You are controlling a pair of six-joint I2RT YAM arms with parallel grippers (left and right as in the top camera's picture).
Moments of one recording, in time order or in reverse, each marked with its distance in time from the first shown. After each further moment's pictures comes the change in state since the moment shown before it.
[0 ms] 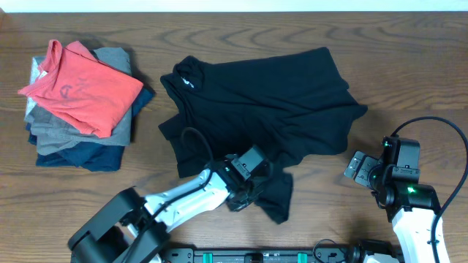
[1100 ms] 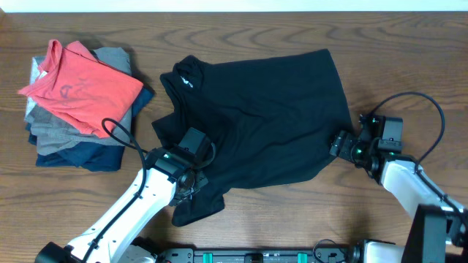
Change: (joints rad) left arm 0.367 -0.306 -0.010 -0.467 -0.268 0.353; right arm -0.001 0.536 0.017 0.547 -0.346 -0.022
